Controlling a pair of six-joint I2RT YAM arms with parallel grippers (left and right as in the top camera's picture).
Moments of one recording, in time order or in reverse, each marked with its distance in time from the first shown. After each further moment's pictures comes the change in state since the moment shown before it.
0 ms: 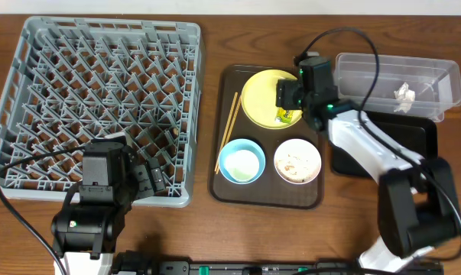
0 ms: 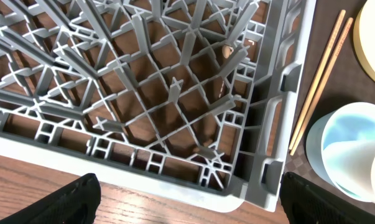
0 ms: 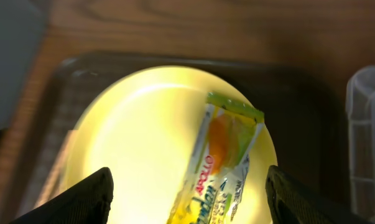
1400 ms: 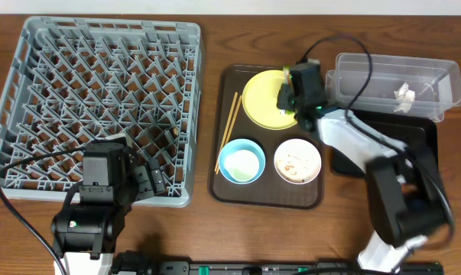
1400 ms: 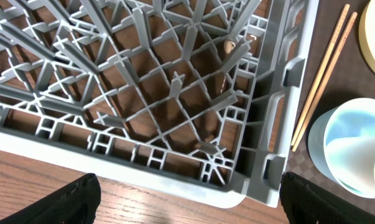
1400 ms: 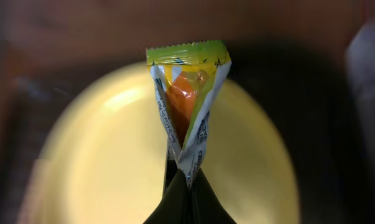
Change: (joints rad) left arm 0.000 0.000 0.000 -0.015 0.000 0.000; right arm 0.019 0.028 0.000 0.046 0.092 0.143
